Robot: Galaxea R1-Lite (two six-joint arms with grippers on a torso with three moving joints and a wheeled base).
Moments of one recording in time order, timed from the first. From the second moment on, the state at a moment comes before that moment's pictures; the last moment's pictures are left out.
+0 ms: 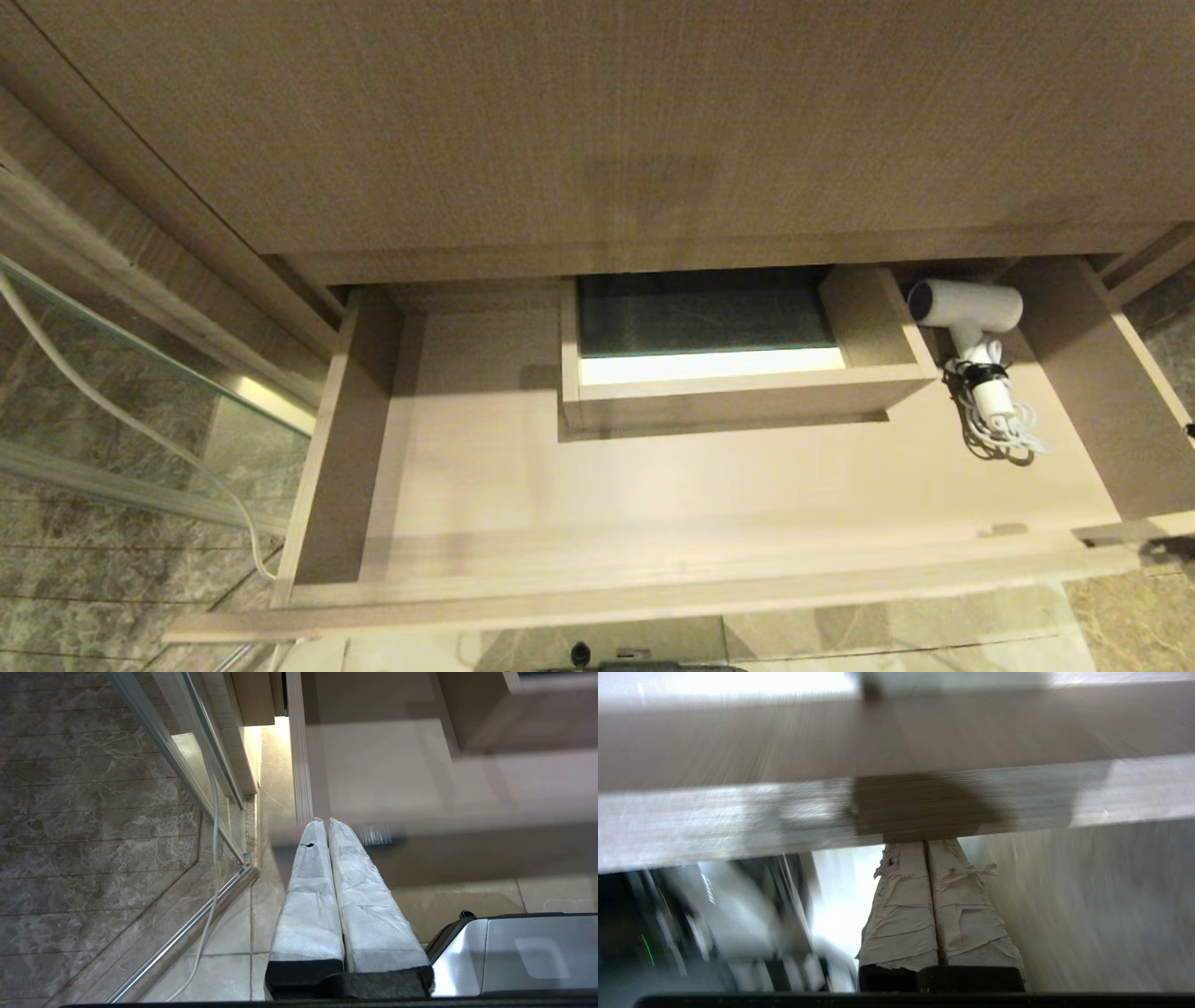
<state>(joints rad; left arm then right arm) 0.00 0.00 0.00 0.00 0.00 -0.01 -0.47 1.41 -0.74 0.26 0.09 -0.45</state>
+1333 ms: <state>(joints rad) 0.00 0.00 0.00 0.00 0.00 -0.01 -0.28 1.01 -0.64 0.25 0.10 -0.31</state>
